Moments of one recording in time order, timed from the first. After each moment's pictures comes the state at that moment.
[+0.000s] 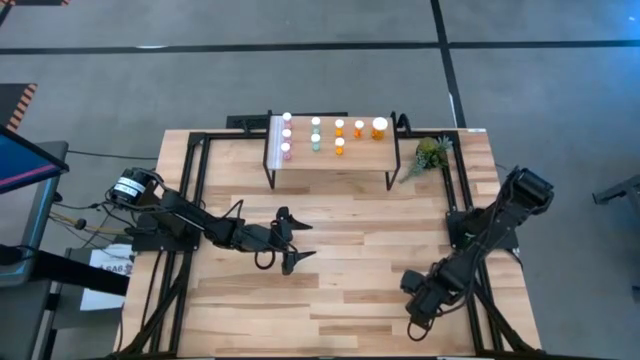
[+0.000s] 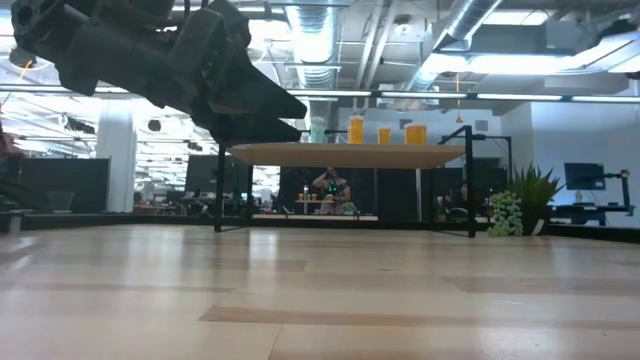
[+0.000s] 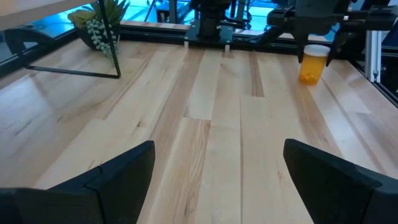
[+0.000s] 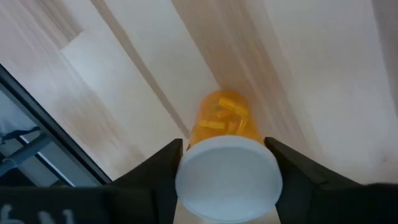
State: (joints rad) left arm -0.28 1.60 0.54 0.75 -0.37 -0.18; right arm 0.81 1.55 0.92 -0.75 -0.19 1.36
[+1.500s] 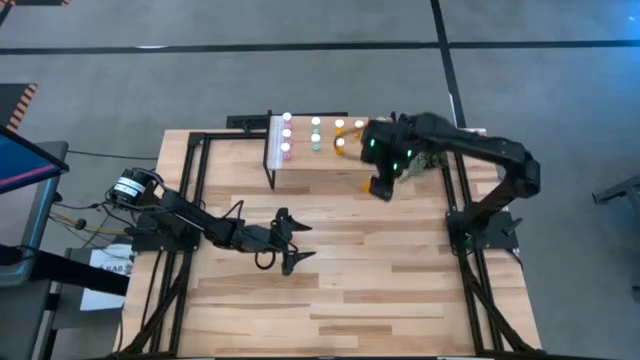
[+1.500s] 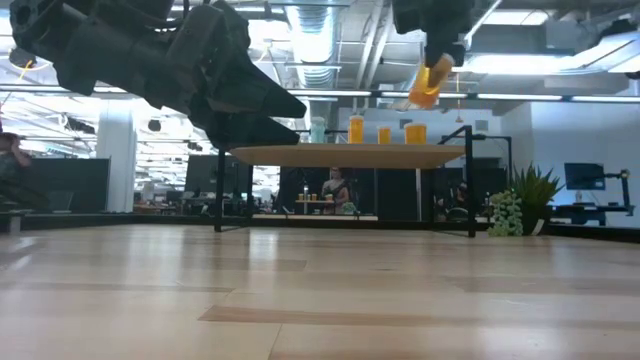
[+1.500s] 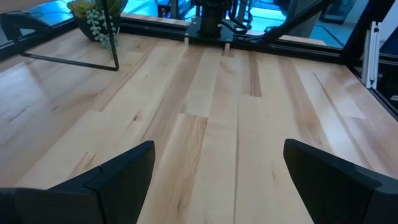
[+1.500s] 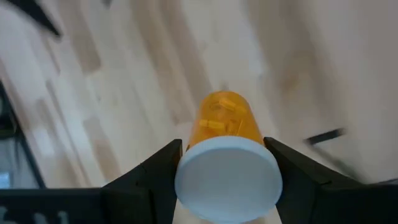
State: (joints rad) left arm -0.28 1.60 0.54 0.75 -0.37 -0.24; right arm -0.27 1.56 1.63 -1.33 -0.18 0.15
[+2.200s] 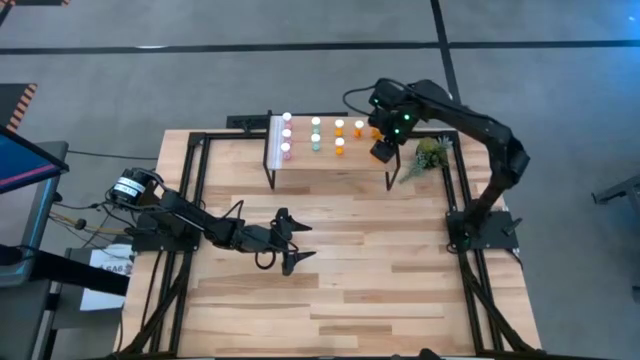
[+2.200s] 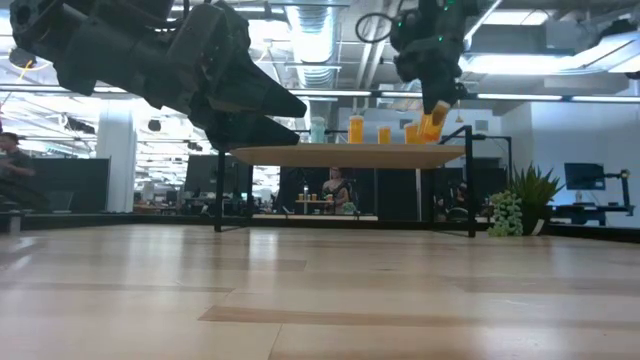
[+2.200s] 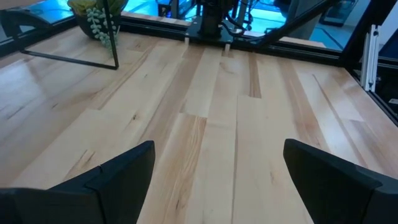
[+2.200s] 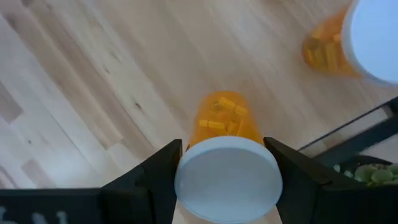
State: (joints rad) left arm -0.28 1.60 0.54 0.75 -0.37 -0.26; right arm -0.64 1.68 1.71 -1.39 -0.16 0.01
